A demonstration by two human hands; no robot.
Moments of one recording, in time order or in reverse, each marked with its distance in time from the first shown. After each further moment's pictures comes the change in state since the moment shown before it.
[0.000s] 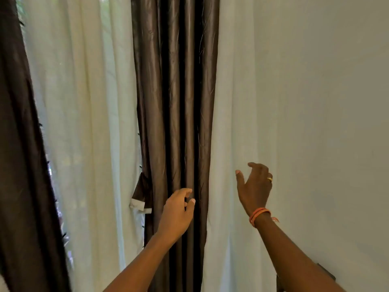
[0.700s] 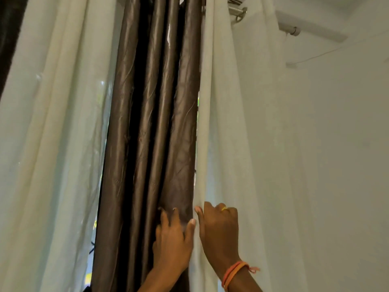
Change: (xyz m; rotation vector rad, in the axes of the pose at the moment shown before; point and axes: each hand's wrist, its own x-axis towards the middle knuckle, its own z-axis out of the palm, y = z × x) left_hand 0.199 0.072 0.040 0.282 0.288 -0.234; right_hand 0.148 -0.073 0.061 0.071 0.312 -0.621
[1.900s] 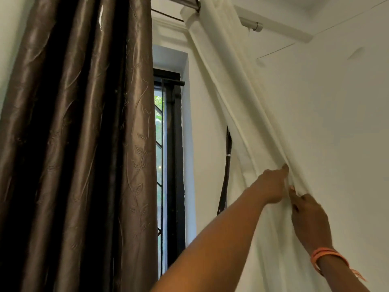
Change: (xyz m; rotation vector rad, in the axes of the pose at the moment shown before) left_hand 0.065 0.312 0.143 0.116 -0.490 0.772; right_hand 0.028 0.344 -0.030 -0.236 -0.209 0.367
